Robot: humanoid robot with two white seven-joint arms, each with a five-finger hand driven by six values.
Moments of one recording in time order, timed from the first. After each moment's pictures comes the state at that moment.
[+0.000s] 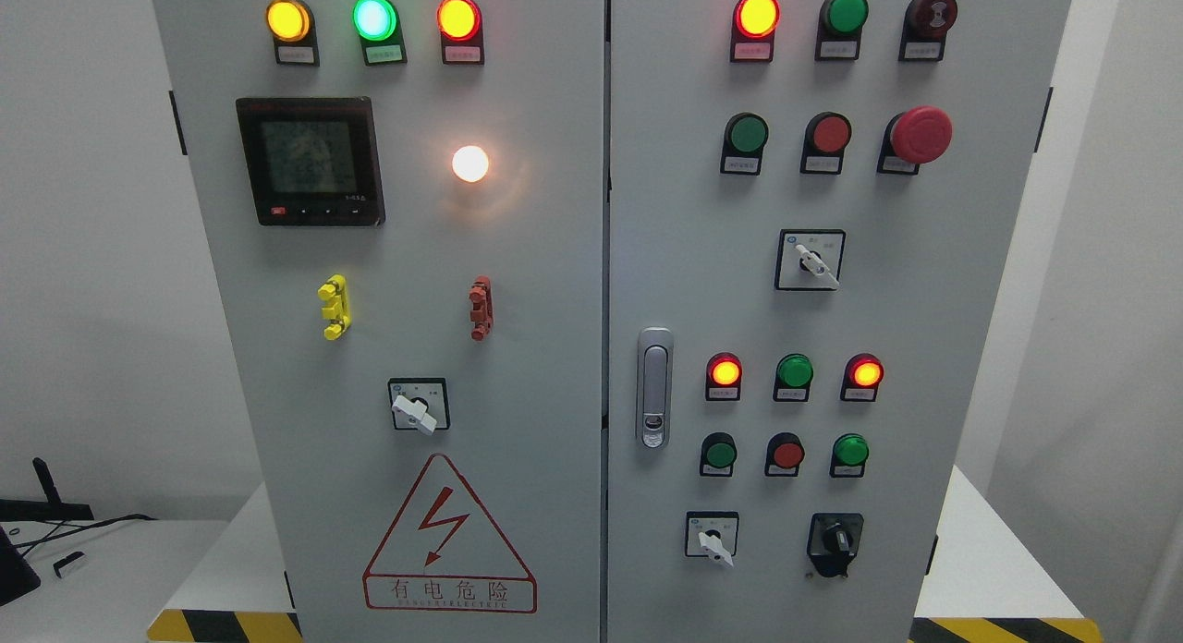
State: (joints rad) left arm -0.04 -0.09 0.08 0.06 0.00 -0.16 0.06; right arm 0.50 0.02 -0.07 -0.95 0.08 -0.35 -0.34
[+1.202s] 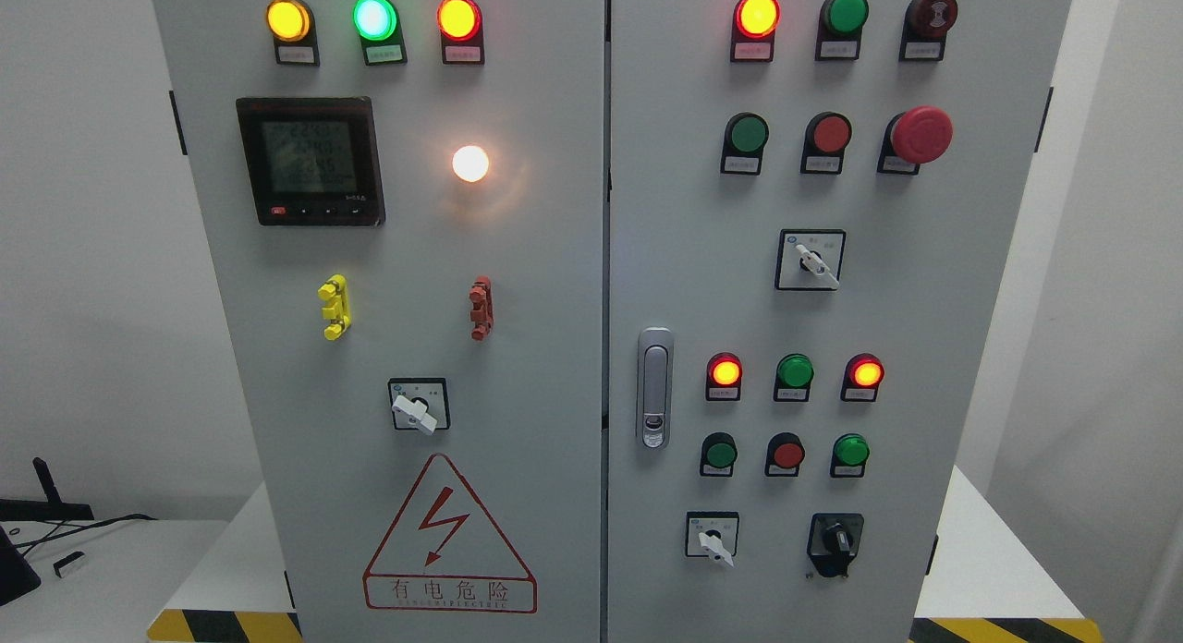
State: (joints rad) left arm -0.04 -0.09 0.08 0.06 0.00 -0.16 0.06; right arm 0.64 0.00 -0.01 -1.70 0.11 -0.40 -0.33
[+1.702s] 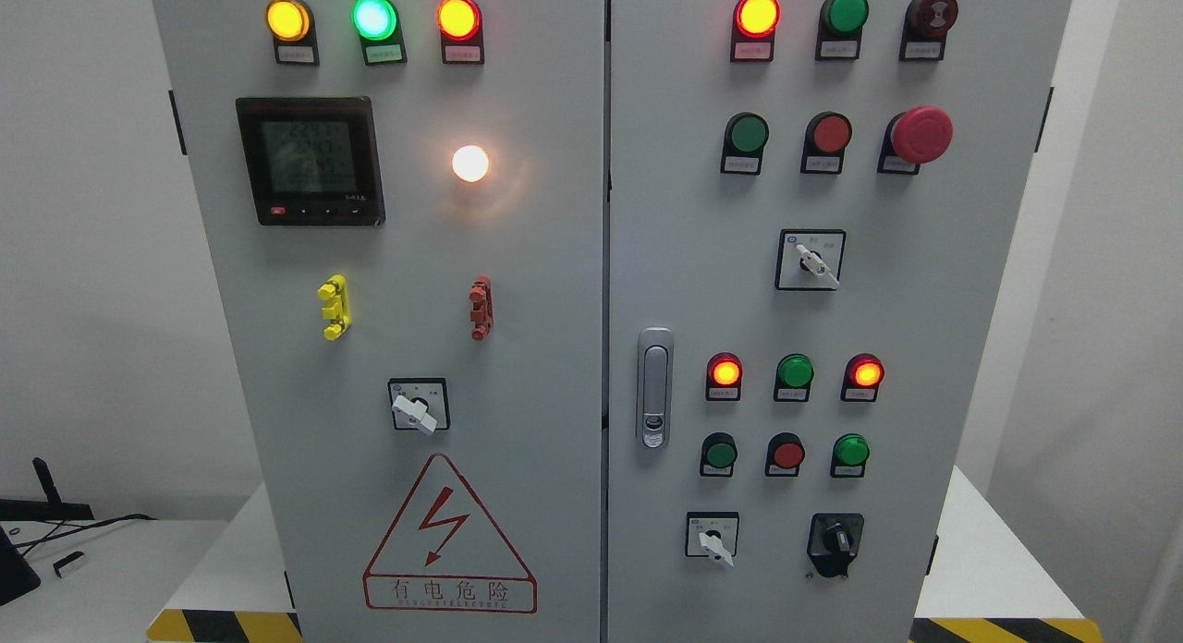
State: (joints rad) left arm -0.04 -0.09 0.08 0.06 0.00 -0.16 0.06; right arm 0.52 0.00 0.00 -1.83 0.23 -0.37 -0.34
